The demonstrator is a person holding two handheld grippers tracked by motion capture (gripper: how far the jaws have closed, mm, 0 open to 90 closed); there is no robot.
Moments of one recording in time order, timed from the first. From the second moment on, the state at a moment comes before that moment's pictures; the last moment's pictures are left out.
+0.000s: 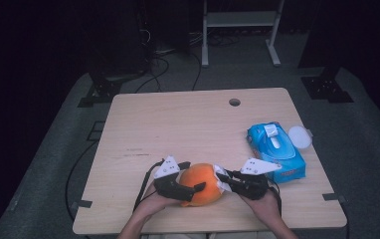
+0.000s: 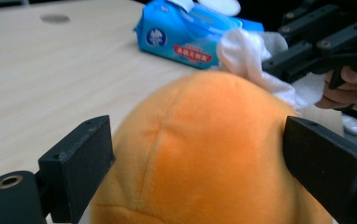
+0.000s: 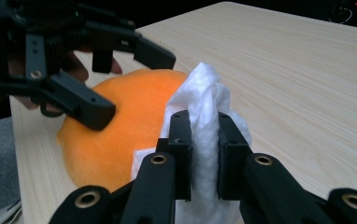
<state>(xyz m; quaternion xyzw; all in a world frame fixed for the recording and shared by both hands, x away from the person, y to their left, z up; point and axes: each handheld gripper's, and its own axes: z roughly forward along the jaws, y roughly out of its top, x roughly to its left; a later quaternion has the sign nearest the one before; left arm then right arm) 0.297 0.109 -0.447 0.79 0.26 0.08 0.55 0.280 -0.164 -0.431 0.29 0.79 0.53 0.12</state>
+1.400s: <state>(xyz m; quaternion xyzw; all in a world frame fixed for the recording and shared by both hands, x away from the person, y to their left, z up) 0.285 0.104 -0.448 0.80 0.25 0.13 0.53 0.292 -0.169 -0.442 0.34 0.78 0.52 0.12</state>
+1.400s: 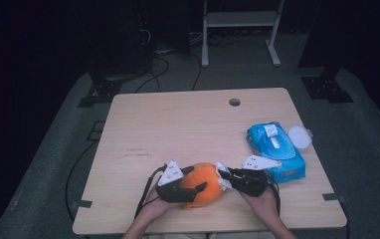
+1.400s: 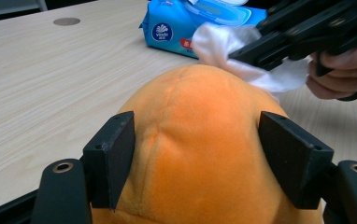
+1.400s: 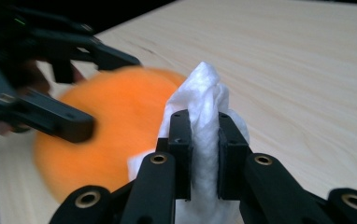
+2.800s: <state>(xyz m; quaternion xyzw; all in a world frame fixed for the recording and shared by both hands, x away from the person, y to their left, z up) 0.275 0.096 -0.439 0.81 0.22 0.15 0.53 0.271 -0.145 -0.423 0.27 0.79 0.53 0.14</state>
